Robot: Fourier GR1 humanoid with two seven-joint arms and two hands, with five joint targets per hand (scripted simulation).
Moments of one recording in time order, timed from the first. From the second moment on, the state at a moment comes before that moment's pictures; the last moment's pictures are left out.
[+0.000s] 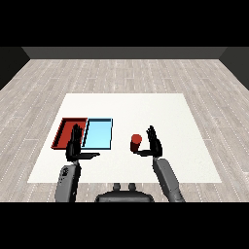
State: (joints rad) left arm 0.00 0.03 0.05 -1.60 0.06 -0.02 -0.37; right arm -0.16 0.00 0.13 -1.23 -0.22 -0.06 -0.41
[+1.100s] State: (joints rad) left arm 0.01 0.05 0.07 -1.61 0.08 -0.04 -0.37; right arm -0.30 0.00 0.22 -0.97 -0.37 -0.10 -0.53
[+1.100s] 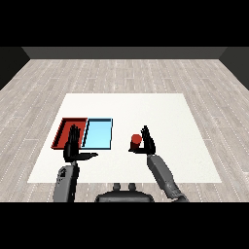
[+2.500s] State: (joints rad) left arm 0.04 0.04 0.07 -1.62 0.08 -0.04 -0.39; right arm -0.43 0.00 0.29 -0.80 -0.46 -0.16 -0.57
